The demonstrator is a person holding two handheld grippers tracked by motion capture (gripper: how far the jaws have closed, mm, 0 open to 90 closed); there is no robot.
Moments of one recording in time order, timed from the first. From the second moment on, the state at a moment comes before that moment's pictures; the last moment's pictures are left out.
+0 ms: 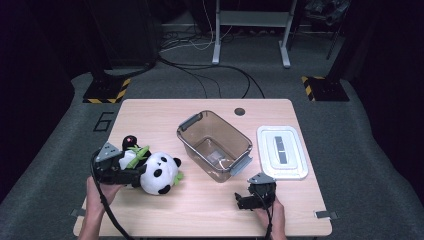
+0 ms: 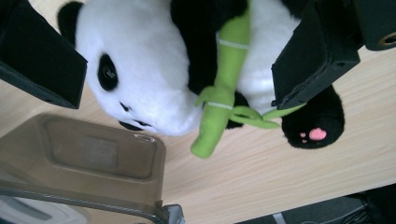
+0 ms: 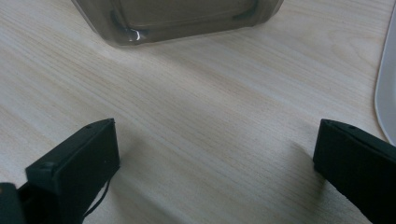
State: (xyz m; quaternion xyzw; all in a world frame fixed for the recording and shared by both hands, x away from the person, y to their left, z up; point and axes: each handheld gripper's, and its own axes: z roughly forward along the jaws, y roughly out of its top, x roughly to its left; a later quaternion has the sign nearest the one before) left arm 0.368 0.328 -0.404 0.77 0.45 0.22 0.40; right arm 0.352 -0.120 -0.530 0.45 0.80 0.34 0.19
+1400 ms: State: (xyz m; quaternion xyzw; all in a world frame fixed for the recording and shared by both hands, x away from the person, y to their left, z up) left arm 0.400 0.330 -0.433 0.78 0.47 0.23 0.34; right arm 0.352 -0.121 -0.530 0.45 0.80 0.34 0.19
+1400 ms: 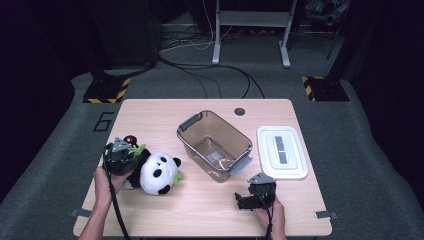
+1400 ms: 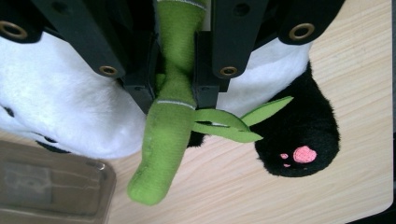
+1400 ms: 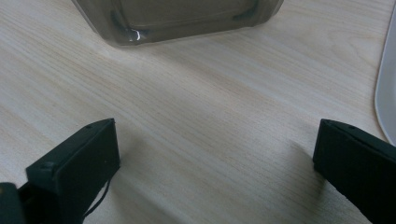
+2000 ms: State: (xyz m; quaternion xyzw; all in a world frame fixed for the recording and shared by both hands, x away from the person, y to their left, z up) left arm 0.388 0.336 -0.406 0.77 0.45 0.23 0.38; right arm 0.352 -0.120 -0.530 0.45 0.80 0.34 0.19
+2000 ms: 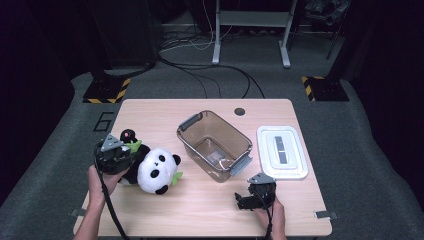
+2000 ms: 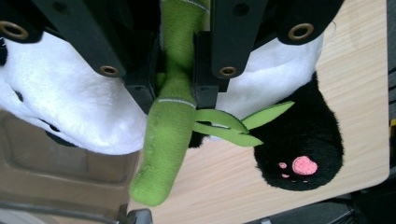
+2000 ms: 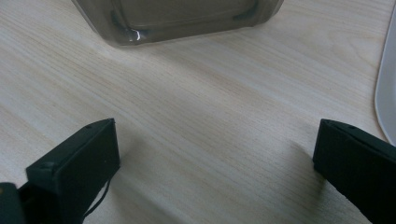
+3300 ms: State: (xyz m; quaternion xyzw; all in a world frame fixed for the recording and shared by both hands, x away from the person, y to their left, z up) left arm 0.396 0.313 -0.324 0.78 0.39 0.24 0.43; right arm 0.352 -0.120 -0.530 0.45 0.80 0.34 0.19
